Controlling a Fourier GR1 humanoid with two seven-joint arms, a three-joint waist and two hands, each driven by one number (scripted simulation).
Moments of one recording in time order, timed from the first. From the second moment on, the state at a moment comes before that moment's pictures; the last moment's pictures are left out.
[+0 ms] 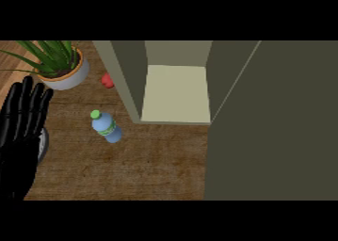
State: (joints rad) left arm 0.01 0.10 -0.02 -2.10 -0.02 0.01 0.05; right arm -0.01 -0.07 0.01 -2.10 0.01 0.02 0.02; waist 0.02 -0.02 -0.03
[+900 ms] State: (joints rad) left arm 0.04 0.00 -0.38 -2.15 -0.35 0.83 0.28; right arm 0.40 -0.11 0.08 -2.42 -0.17 0.17 0.16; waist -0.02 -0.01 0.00
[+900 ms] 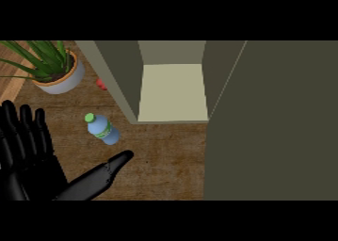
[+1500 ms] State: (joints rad) left arm 0.07 0.00 -0.59 -2.18 -0.60 0.97 0.43; right arm 0.62 -0.09 0.10 -2.45 -0.17 0.26 0.03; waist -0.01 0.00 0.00
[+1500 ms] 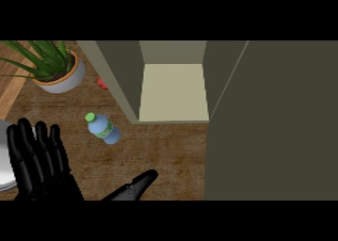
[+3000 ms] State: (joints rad) left arm 0.12 0.01 -0.27 -1.81 0.06 0.91 -0.05; right arm 0.94 -0.10 0.13 -2.50 -0.12 0.38 -0.22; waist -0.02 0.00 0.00
